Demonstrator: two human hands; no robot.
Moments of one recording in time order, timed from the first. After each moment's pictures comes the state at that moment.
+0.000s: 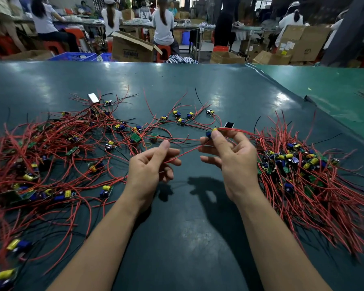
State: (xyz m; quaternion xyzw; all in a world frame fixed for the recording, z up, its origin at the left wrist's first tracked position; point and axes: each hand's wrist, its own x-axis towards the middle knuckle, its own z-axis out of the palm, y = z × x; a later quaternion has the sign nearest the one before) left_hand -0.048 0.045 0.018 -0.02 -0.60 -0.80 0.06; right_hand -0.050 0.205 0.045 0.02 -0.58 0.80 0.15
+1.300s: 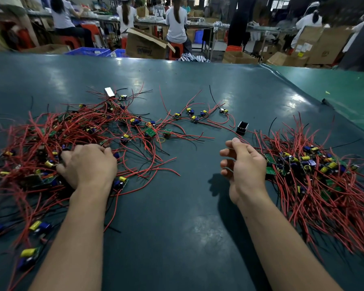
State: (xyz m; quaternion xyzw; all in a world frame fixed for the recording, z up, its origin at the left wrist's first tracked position) left_hand -0.058 -0.064 0.018 0.34 -0.91 -0.14 0.17; right_hand -0.046 0.192 0.037 -0.15 -0.57 0.80 0.13
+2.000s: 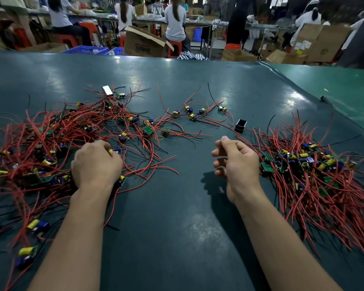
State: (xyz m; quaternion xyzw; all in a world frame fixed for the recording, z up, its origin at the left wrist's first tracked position) left_hand -0.057 -0.057 0.017 0.26 -0.92 -0.20 0.20; right_hand -0.044 0.189 0.036 -0.10 -0.62 0.77 0.11
